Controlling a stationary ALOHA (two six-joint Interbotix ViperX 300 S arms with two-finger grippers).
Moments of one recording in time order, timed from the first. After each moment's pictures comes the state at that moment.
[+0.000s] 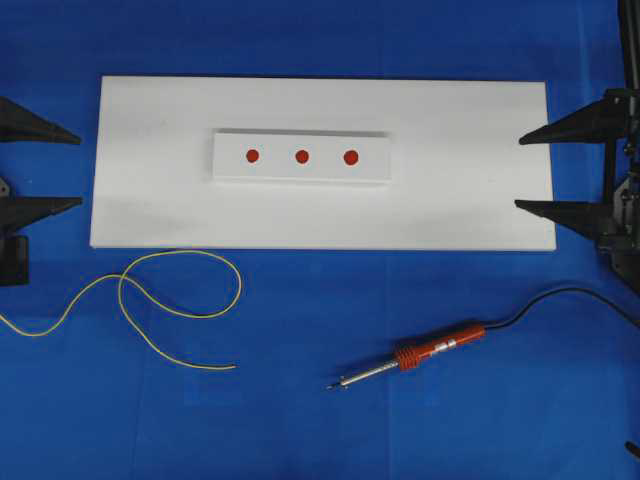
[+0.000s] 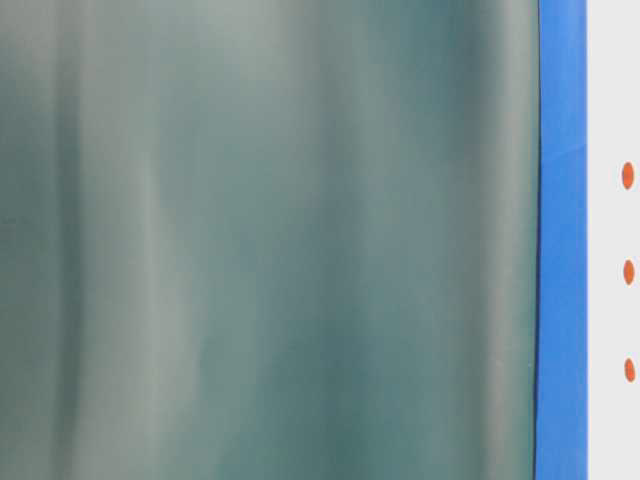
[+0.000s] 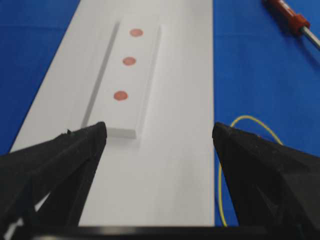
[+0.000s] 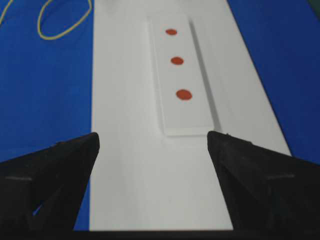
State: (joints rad) left arm 0.08 -1.26 1.41 0.00 0.03 0.01; right arm -0.12 -1.03 1.33 -0.30 -0.02 0.41
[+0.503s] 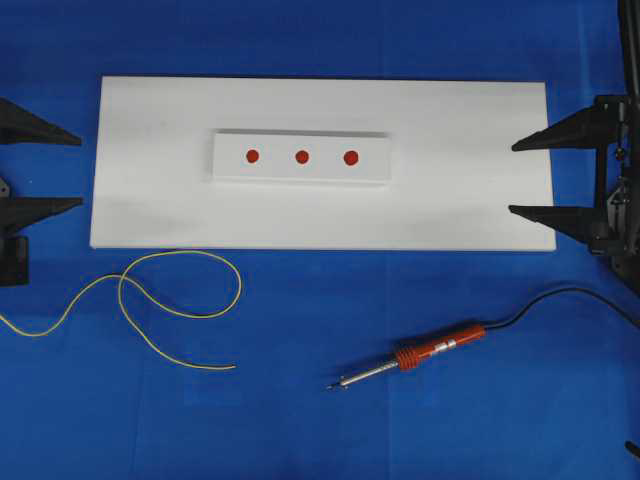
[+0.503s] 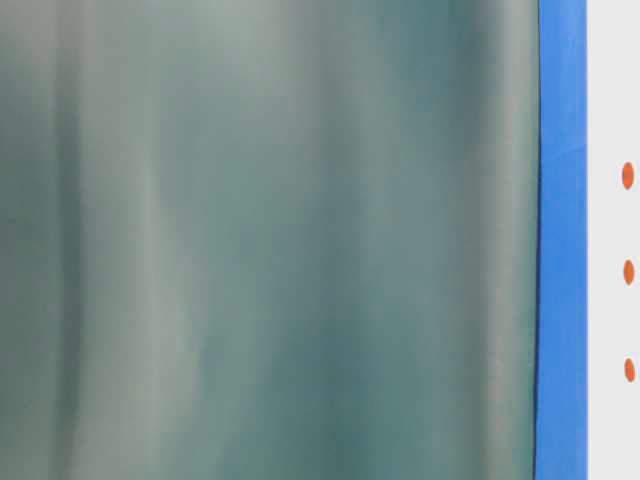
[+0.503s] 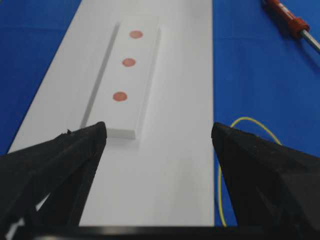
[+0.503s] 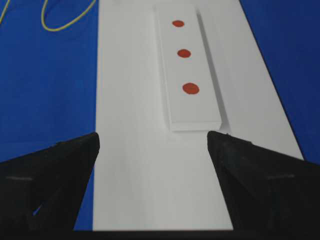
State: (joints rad) left arm 0.08 -1.26 1.42 0.00 0.00 0.01; right arm -0.12 -1.00 1.34 -0.30 -0.06 0.41
